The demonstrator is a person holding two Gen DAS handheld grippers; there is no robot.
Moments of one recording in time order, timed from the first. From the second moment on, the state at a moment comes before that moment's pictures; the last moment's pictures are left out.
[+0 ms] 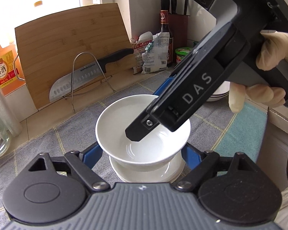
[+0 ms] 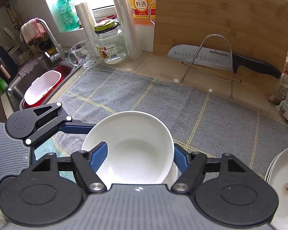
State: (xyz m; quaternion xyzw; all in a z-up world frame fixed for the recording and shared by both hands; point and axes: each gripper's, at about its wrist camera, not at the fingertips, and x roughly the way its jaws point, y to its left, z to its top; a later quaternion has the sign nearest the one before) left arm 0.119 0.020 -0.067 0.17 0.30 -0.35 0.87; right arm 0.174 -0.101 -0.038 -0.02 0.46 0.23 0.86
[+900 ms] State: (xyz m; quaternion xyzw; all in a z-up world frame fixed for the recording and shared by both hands) left arm 0.123 0.016 -0.079 0.17 0.33 -0.35 0.86; right arm 0.175 -0.103 -0.057 -0.02 0.48 0.23 0.84
